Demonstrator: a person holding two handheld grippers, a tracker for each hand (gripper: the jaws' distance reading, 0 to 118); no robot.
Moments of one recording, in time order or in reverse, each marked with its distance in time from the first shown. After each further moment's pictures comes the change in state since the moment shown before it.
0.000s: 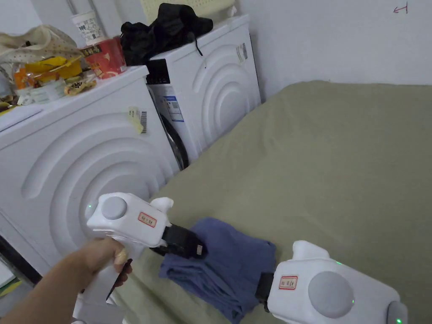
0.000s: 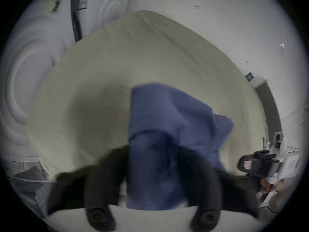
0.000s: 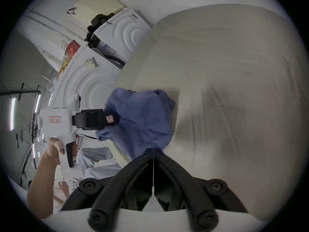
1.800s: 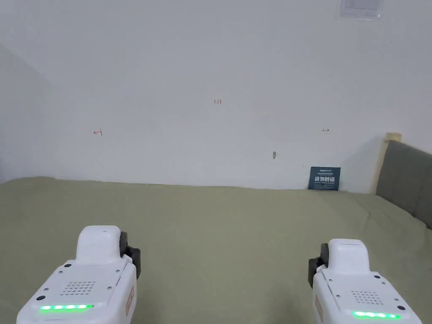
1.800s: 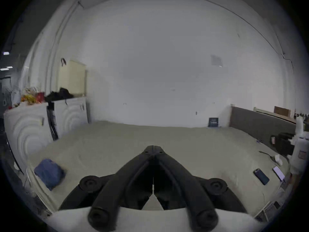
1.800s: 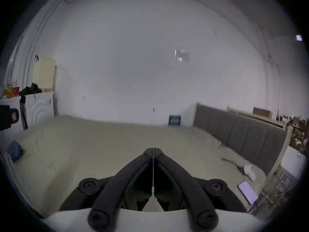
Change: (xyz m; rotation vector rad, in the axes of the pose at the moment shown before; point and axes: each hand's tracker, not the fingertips) left arm 0.623 -0.210 0.085 1.013 0.041 -0.277; right arm 0.318 -0.132 0.553 1.113 -0.956 0.289
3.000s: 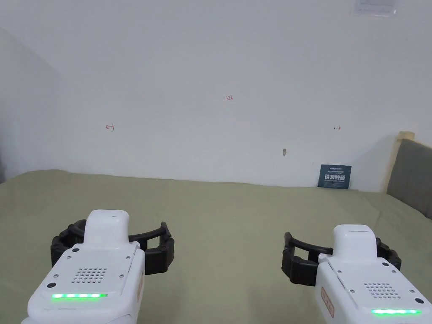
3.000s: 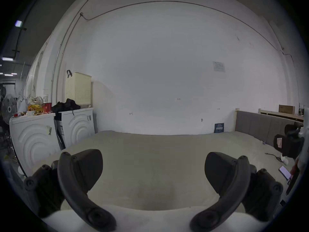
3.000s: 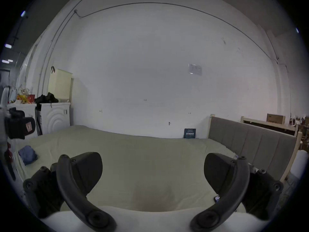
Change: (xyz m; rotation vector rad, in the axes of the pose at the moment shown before) left arm -0.009 0.008 0.006 0.057 0.046 -0.026; right arm -0.015 0.020 0.017 0.048 0.166 -0.025
